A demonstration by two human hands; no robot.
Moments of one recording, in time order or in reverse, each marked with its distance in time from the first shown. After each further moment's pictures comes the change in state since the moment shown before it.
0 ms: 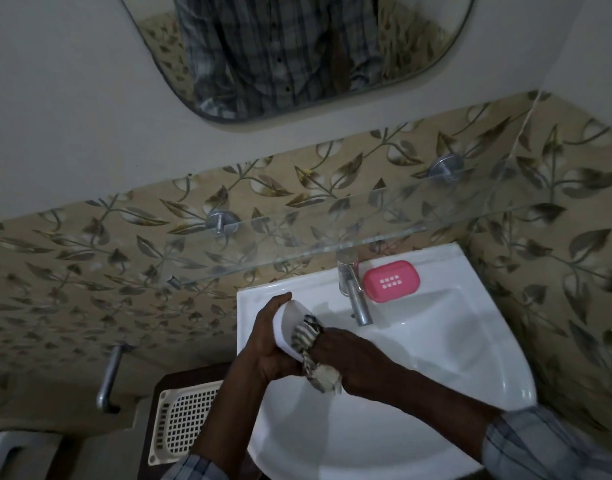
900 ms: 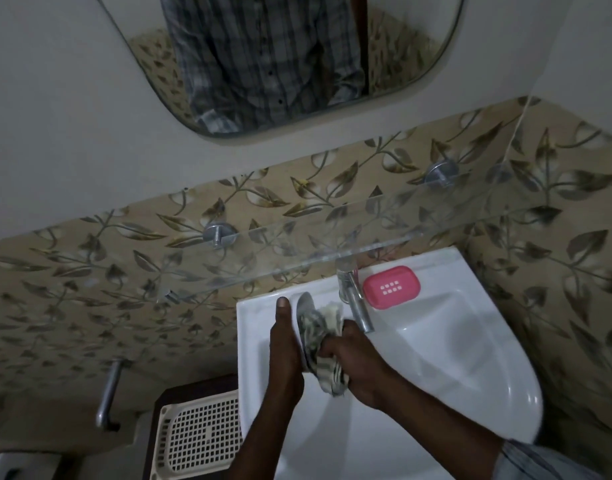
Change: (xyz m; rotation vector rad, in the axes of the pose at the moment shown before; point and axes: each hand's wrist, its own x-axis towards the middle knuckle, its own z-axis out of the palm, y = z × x) left_hand 0.015 -0.038 0.003 0.042 0.126 0.409; right_hand 0.051 -0.042 -0.022 1.232 0.209 1.124
